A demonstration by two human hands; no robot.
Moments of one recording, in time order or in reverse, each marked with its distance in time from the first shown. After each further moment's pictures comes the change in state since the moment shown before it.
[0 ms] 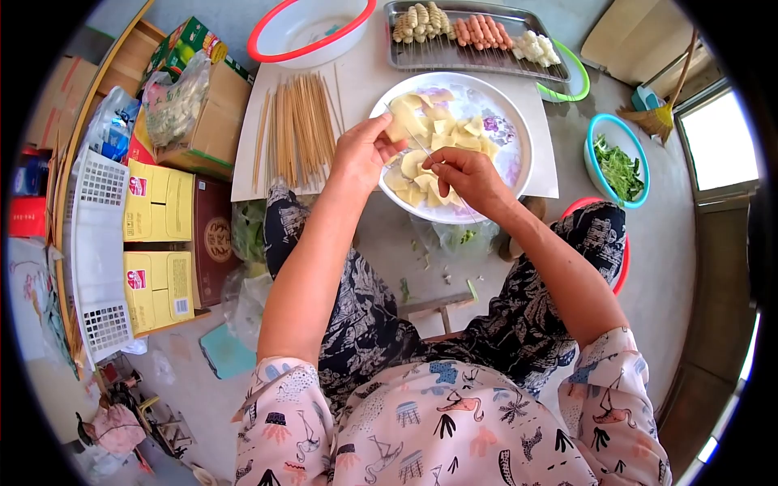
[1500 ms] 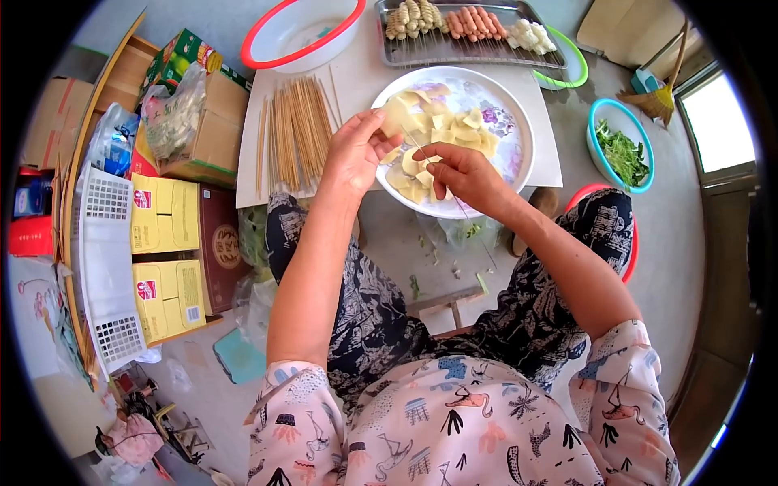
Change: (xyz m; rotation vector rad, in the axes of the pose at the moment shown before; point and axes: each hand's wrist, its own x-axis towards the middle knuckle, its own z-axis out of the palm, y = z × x) left_hand -0.010 0.011 0.005 0.029 -0.067 0.020; right_hand -0.004 0.000 0.007 0.159 -0.070 -0.011
